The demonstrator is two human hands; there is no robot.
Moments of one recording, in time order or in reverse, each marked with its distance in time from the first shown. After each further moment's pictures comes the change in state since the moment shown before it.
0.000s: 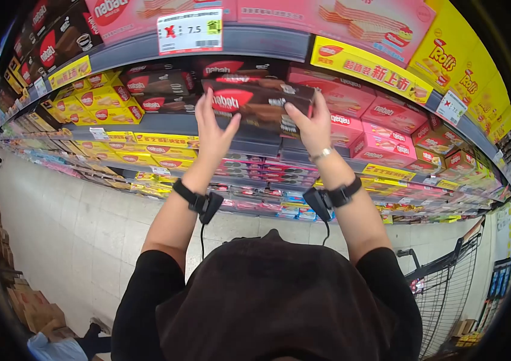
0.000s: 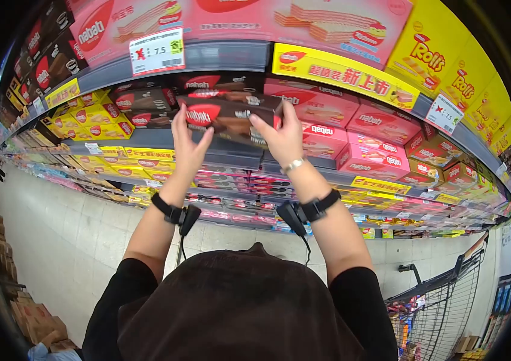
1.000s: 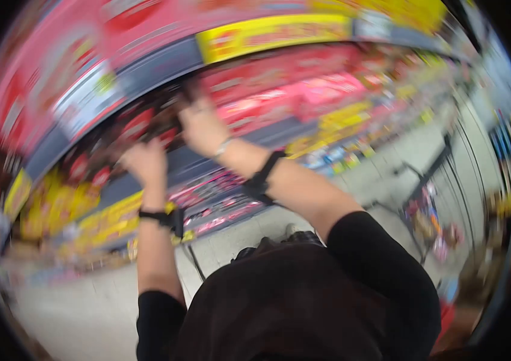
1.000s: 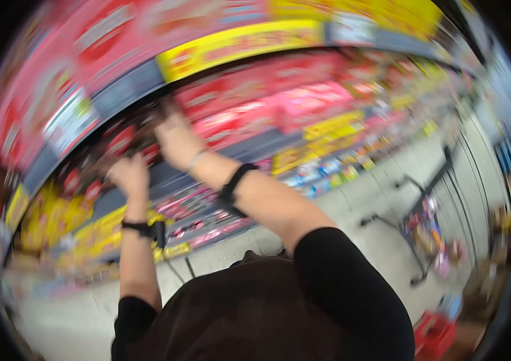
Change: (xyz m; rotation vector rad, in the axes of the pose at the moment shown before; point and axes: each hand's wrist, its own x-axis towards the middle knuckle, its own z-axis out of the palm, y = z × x) left_hand 0.040 -0.078 0.007 0.914 -0.199 0.063; right_hand 0.016 0.042 0.073 -0.917 0.065 -0.400
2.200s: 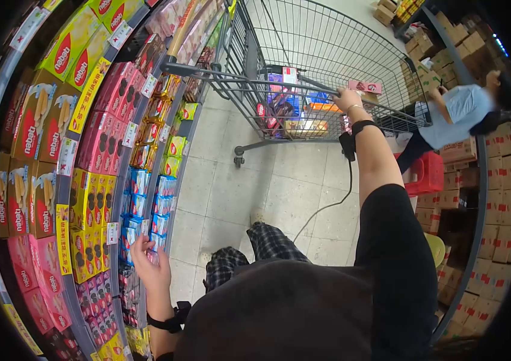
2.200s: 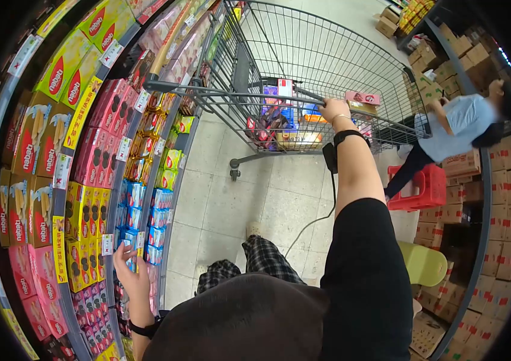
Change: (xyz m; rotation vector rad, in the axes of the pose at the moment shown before) left_hand -0.336 0.591 -0.200 -1.045 -0.735 0.757; right_hand -0.663 0.312 -0.935 -1.043 -0.440 1.797
